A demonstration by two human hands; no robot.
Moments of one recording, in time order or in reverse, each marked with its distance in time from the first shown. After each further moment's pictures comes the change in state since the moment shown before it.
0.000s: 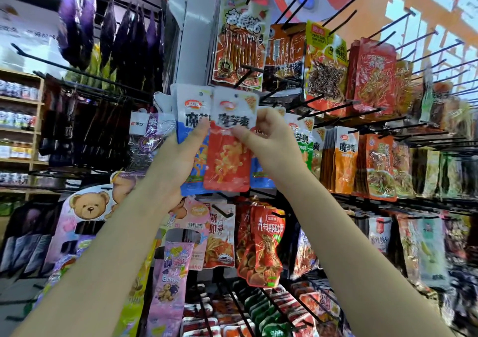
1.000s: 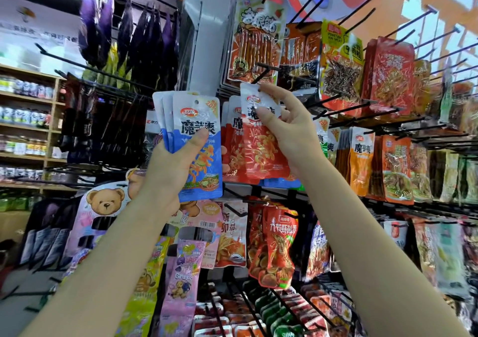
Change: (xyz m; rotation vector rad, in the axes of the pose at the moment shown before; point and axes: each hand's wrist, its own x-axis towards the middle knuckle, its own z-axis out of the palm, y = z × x) left_hand -0.002 -0.017 -0.028 -0.087 0.098 0.069; right_hand 0.027 0.007 -0.003 0.086 0.013 -0.102
